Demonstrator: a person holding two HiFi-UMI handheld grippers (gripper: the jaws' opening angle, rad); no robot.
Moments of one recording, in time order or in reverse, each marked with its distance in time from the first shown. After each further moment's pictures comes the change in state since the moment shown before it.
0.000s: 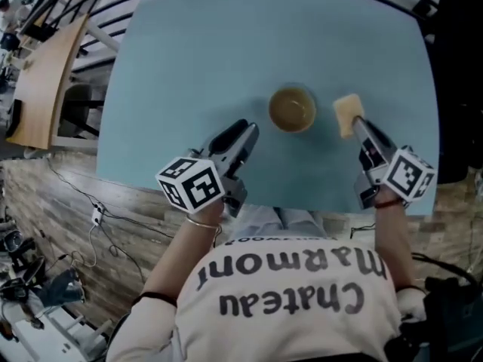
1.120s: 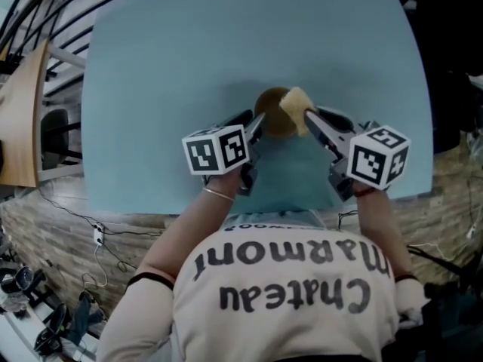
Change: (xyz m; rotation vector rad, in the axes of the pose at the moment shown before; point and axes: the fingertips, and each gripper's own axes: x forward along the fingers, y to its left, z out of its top) left arm 0.095 0.047 -0.059 -0.046 0.372 0.137; right arm 0.054 0.051 -0.030 -0.177 0.215 0.029
